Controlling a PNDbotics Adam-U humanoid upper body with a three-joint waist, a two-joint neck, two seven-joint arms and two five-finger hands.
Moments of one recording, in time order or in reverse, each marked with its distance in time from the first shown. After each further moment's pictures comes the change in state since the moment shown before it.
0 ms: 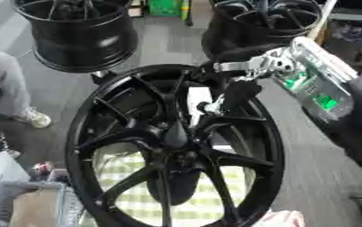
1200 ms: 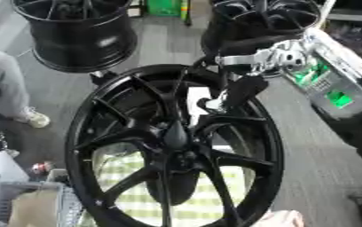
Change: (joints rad) left arm 0.000 0.000 0.000 -0.002 0.000 0.002 0.004; right arm 0.000 -0.037 -0.015 -0.078 -0.037 0.016 0.003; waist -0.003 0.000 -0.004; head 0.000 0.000
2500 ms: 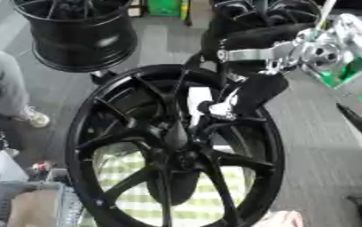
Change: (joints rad) left arm 0.000 0.000 0.000 -0.003 0.000 0.000 0.005; right arm 0.009 -0.076 -0.037 -0.197 -0.095 0.029 0.019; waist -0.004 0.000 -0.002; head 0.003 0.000
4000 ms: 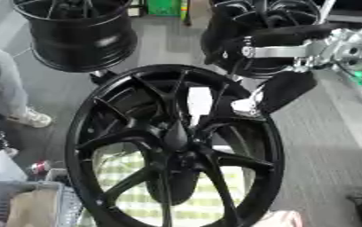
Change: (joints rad) left arm 0.000 0.000 0.004 0.000 0.000 0.003 0.003; right arm 0.068 -0.101 -0.044 -0.002 -0.107 -0.070 -0.081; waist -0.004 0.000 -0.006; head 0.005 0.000
